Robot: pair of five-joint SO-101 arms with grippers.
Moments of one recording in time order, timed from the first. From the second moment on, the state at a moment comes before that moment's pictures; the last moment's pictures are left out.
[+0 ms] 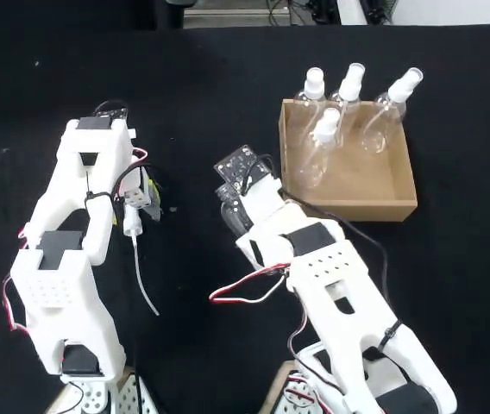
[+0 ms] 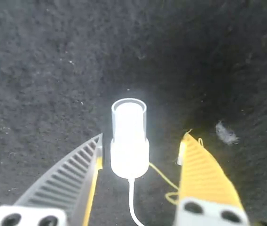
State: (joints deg) left arm -5.5 23.0 -1.2 80.9 6.7; right arm -21.4 -33.9 58.2 49.4 17.4
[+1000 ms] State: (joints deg) left arm -5.6 32.0 -11.5 91.0 1.8; right arm -21.3 -33.9 58.9 48.0 11.7
